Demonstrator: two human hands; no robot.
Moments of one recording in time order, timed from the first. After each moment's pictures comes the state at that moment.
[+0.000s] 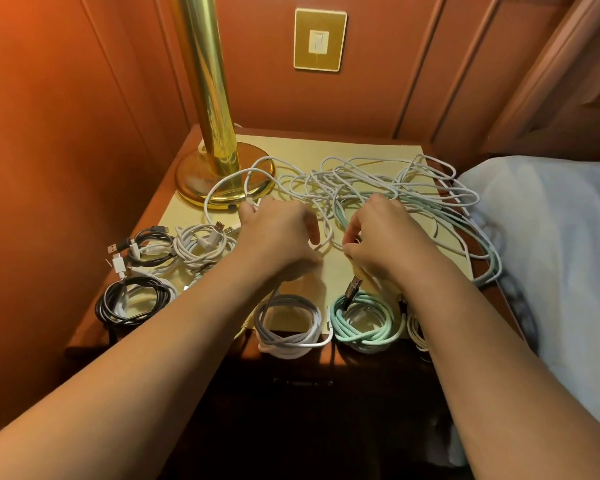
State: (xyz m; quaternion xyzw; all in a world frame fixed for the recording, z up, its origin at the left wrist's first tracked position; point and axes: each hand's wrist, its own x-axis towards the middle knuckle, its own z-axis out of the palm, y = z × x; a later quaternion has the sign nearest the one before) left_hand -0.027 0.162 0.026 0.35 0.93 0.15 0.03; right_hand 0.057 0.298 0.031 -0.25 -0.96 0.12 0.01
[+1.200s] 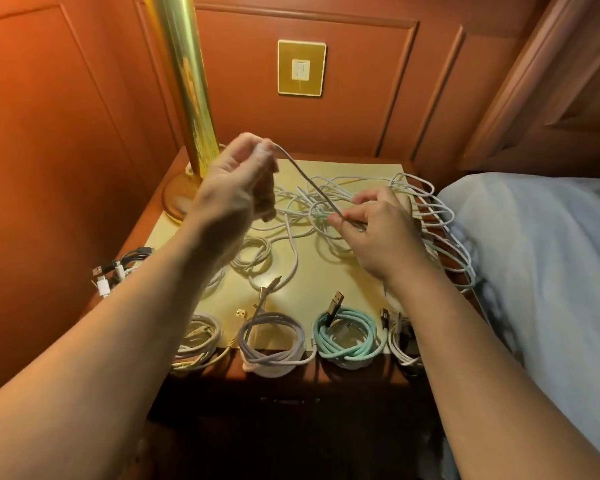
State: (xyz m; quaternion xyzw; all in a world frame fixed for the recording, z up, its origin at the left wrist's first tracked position) left_hand -0.043 0.140 0.077 0.30 0.61 0.71 0.16; right_hand 0.060 0.325 0.029 -0.23 -0.92 0.23 0.19
